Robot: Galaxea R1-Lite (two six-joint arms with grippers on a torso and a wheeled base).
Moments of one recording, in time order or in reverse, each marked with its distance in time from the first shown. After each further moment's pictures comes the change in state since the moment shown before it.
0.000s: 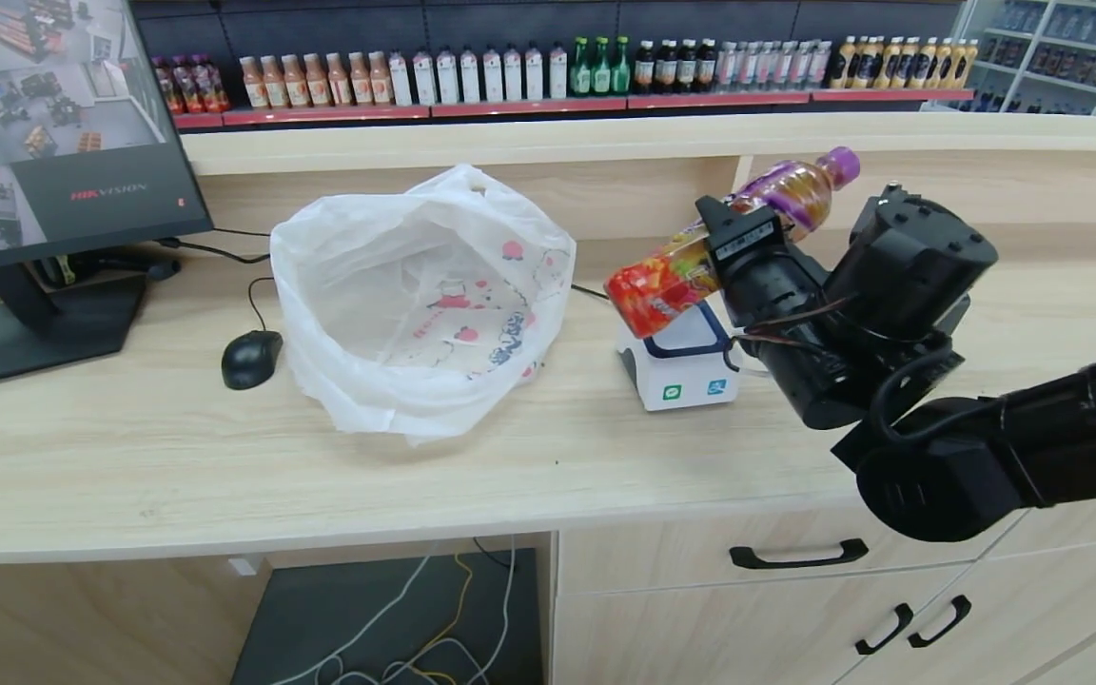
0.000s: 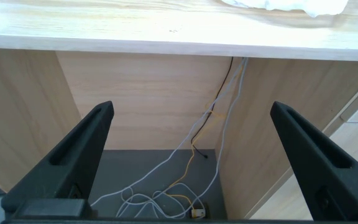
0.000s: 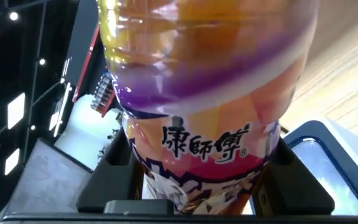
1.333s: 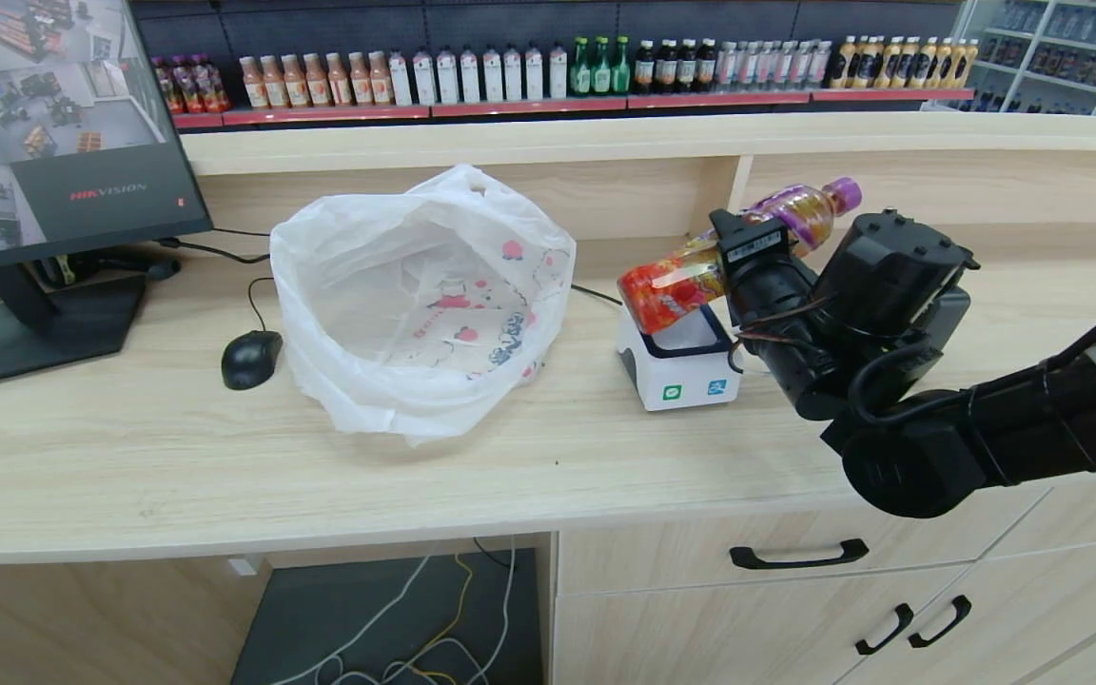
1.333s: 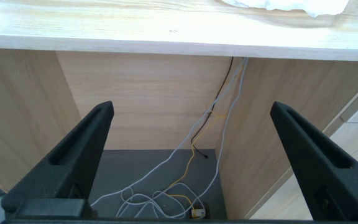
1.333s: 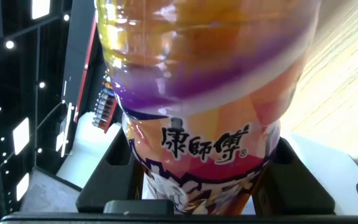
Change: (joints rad) left arm 0.000 0.000 0.000 0.000 0.000 0.000; right arm -0.064 0.050 -0.035 0.031 0.001 0.129
